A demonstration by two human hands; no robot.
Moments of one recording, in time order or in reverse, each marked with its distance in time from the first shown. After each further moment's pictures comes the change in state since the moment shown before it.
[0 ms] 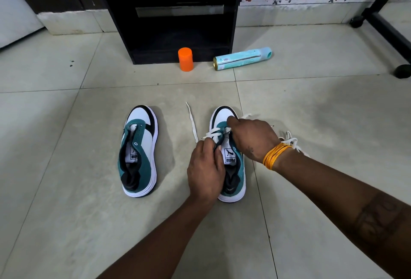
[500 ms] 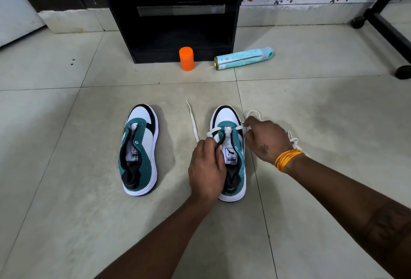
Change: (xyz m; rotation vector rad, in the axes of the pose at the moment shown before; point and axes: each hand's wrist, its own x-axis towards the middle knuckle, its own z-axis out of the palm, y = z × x) left_hand 0.000 0.001 0.002 0.011 0.007 0.000; right_hand -0.019 0.029 0.016 0.217 0.069 0.223
